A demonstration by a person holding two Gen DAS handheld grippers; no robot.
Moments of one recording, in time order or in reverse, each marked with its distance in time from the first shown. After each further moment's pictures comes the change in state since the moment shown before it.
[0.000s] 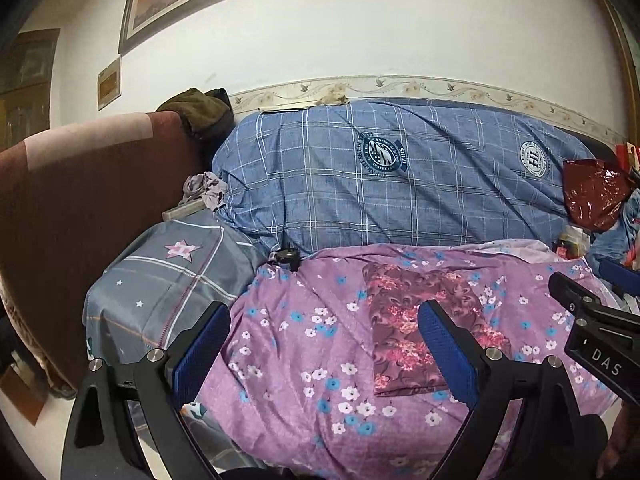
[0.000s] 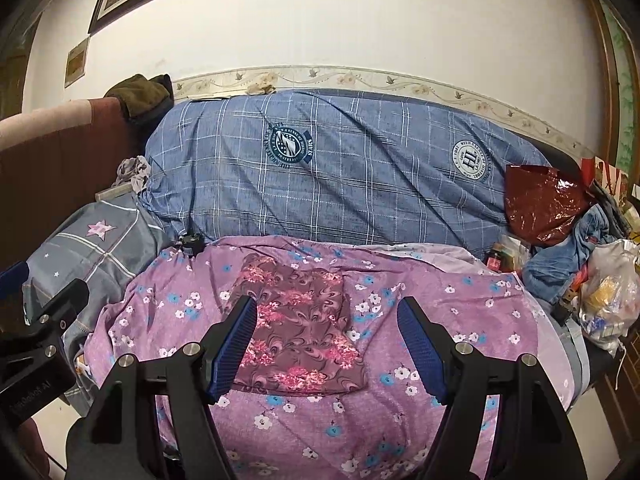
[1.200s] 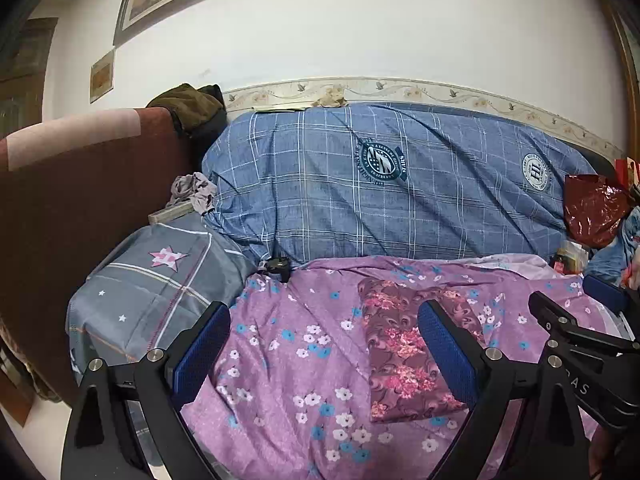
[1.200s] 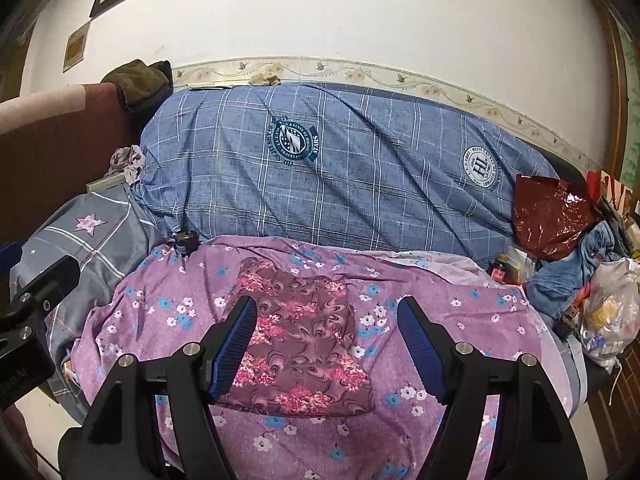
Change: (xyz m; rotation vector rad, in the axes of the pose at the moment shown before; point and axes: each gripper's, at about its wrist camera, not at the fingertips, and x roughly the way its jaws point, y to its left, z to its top) left arm 0.039 0.004 0.022 -0.034 -0.006 -0.030; right arm 0.041 0.016 0.020 -0.034 0.022 -0.021
